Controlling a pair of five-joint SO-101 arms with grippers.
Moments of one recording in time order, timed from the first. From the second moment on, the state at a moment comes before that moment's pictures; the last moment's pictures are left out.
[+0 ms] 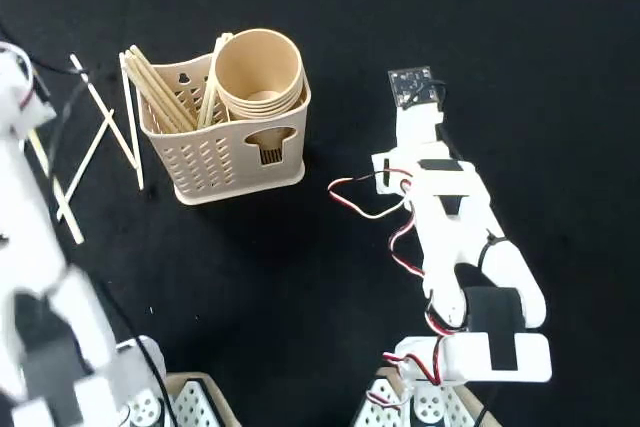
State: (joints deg) left arm -28.0 -18.7 -16.9 85.9 6.8; right arm 0.1 -2.7 44.6 27.6 8.3
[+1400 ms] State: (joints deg) left arm -12.3 -59.8 55.1 -4.4 18.8; right arm -0.8 -2.7 44.6 27.6 8.3
